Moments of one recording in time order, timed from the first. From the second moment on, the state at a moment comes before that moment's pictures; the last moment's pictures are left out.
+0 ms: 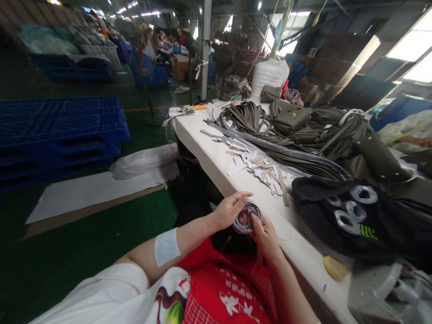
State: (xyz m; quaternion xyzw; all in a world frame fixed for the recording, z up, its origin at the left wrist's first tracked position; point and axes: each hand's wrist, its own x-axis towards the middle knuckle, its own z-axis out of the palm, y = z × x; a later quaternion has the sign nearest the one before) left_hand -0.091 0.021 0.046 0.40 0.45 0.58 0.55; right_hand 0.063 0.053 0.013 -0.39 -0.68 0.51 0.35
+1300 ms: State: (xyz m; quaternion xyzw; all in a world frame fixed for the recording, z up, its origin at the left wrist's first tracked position) left_hand -0.073 0.012 0.014 0.39 0.58 0.59 0.41; right_hand 0.089 0.051 0.018 -0.34 -0.73 0.56 0.20
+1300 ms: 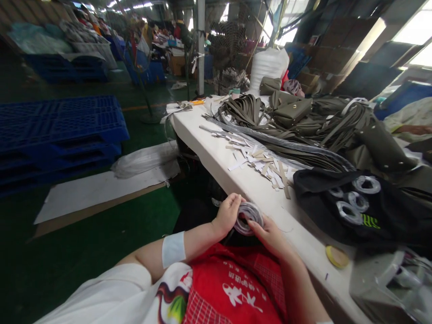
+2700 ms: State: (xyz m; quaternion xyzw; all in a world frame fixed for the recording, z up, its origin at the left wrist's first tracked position) left_hand -0.107 -0.060 -0.040 0.46 0.55 0.36 0.60; right_hand -0.085 0.201 -0.017 -0.38 -0.91 0.13 0.08
